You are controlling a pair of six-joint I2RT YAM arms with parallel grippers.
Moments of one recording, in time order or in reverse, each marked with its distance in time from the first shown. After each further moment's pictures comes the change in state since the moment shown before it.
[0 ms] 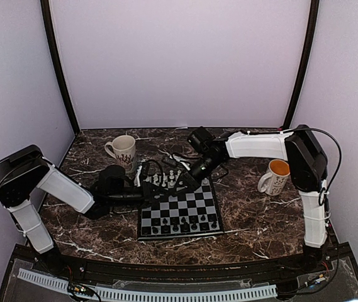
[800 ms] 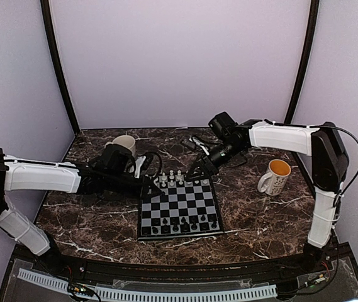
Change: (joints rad) left arm 0.000 -0.233 0.264 -0.880 -0.107 0.430; right arm -0.117 -0.178 -0.094 -0.022 -0.050 -0.072
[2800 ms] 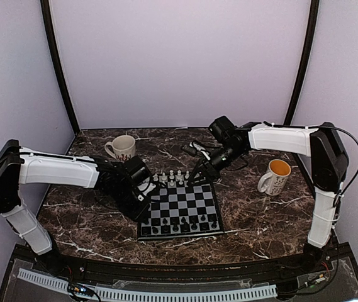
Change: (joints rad) left arm -0.102 0.147 0.200 -0.656 -0.147 0.275; right arm 0.000 -0.001 -0.030 -0.024 0.013 -0.086
